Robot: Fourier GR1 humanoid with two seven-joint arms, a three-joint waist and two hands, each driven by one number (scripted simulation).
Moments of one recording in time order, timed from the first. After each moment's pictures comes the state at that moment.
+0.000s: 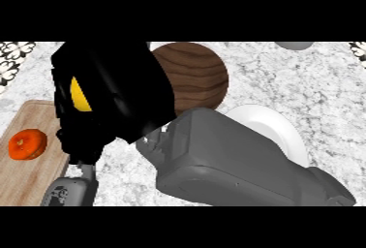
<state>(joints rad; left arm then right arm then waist) -0.15 0.05 -0.05 -1.53 -0.05 0.06 0.08 -1.17 -0.02 0.56 -1.46 0.37 -0.19 0.70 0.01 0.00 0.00</state>
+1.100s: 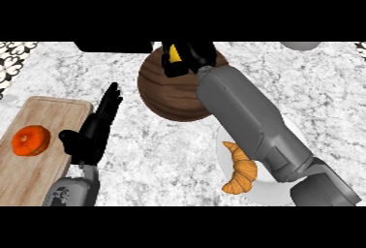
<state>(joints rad) -0.15 0.04 -0.06 -1.55 -0.06 0.05 0.08 -1.22 -0.03 0.37 -0.58 0.55 -0.29 0.12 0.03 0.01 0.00</state>
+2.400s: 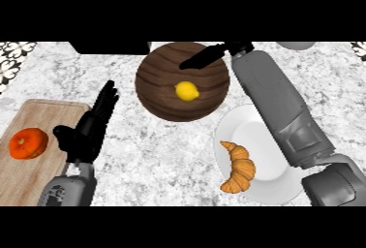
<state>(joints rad) -0.17 0.05 -0.04 -1.56 -0.05 0.05 0.11 -1.24 -0.09 -0.06 -0.40 0.19 -0.06 -0.29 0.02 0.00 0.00</state>
